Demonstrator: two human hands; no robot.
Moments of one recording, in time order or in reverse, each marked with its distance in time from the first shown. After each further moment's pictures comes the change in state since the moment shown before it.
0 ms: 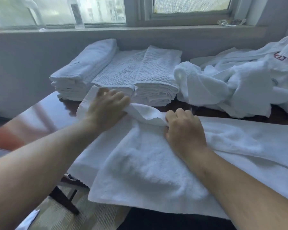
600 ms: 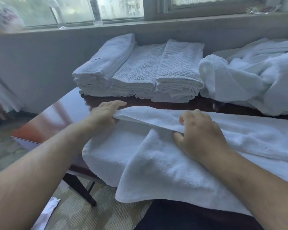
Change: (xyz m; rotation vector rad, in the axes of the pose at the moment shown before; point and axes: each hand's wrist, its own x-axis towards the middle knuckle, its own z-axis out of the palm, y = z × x) left_hand -0.063 -0.051 0.005 -0.576 -0.444 -0.477; right_hand -0.006 -0.026 -0.004 0.178 -0.183 0.040
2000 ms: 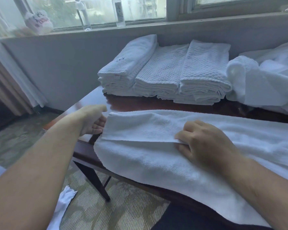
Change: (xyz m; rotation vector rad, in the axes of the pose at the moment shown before) left_hand -0.039 -0.055 -0.052 -0.712 -0.049 -0.793; right_hand -0.004 -0.033 0.002 0.061 0.031 -0.558
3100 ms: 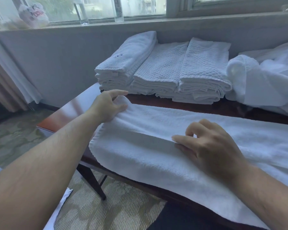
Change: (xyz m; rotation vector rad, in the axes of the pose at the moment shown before) left_hand 0.037 0.012 0.035 0.223 0.154 0.689; right_hand -0.018 0.006 0.004 0.006 0.253 -0.130
